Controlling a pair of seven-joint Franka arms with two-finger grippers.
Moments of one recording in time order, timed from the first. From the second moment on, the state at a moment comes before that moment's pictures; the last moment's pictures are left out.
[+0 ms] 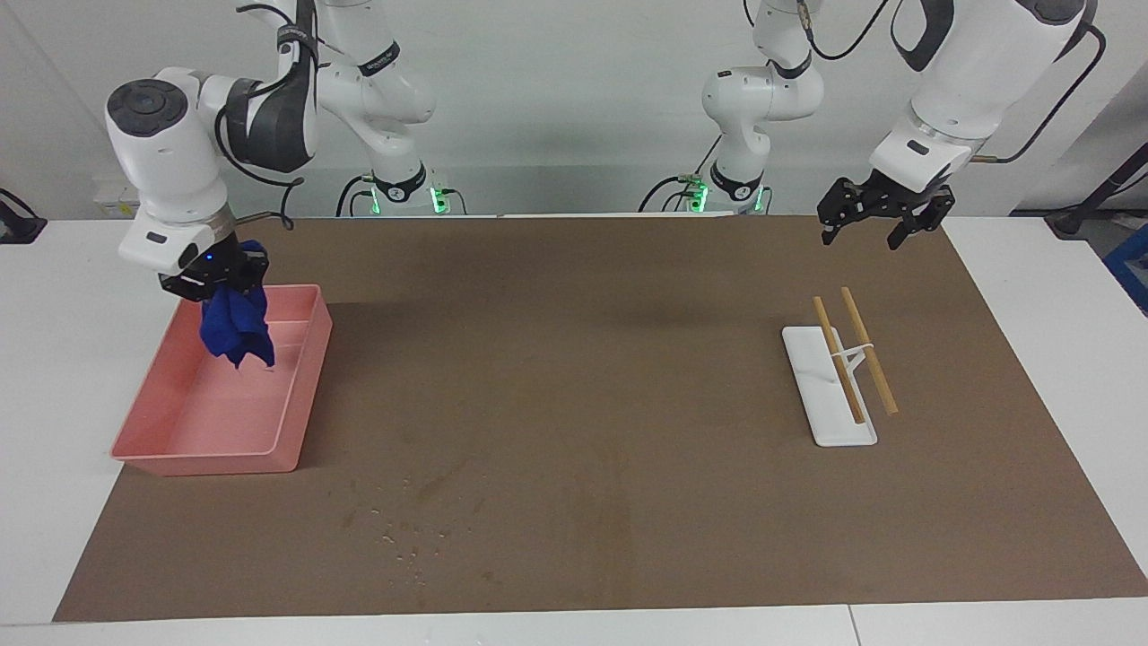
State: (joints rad) left arm -0.03 -0.01 -0.08 -1.59 -0.03 1.53 0.04; right arm -0.26 -0.02 0.09 -1.97 -0.26 1.98 -0.59
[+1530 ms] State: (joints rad) left arm -0.03 0.00 -0.08 -1.59 -0.03 1.53 0.04; right arm -0.20 -0.14 0.22 -1.65 0.01 1.53 -0.14
